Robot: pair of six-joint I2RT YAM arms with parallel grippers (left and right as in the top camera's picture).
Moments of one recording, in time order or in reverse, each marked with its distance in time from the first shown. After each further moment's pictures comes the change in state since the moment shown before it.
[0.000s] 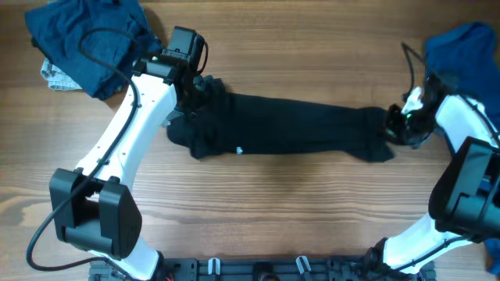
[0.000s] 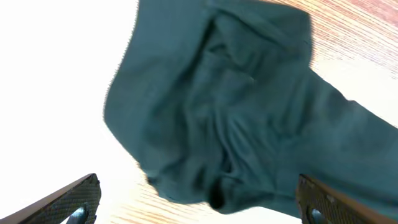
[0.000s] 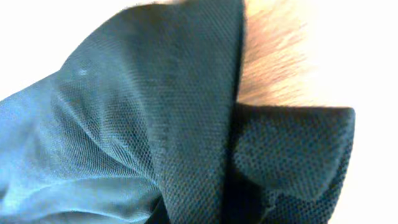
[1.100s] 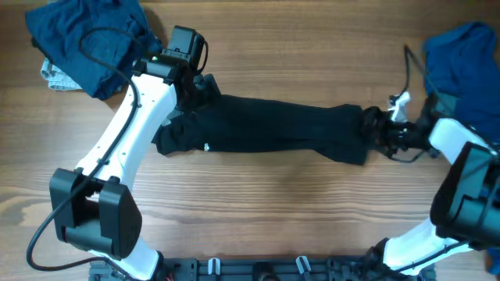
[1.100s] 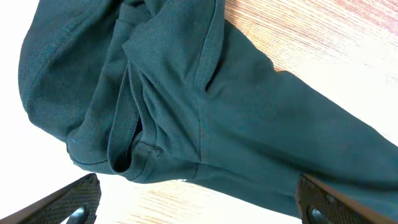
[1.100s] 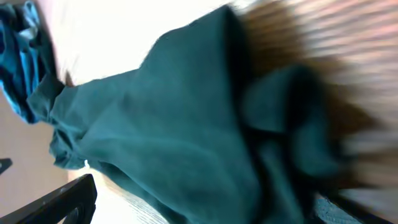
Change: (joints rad) left arm 0.000 0.000 0.000 0.014 0.000 0.000; right arm -0.021 -0.035 -0.276 0.356 -0.505 -0.119
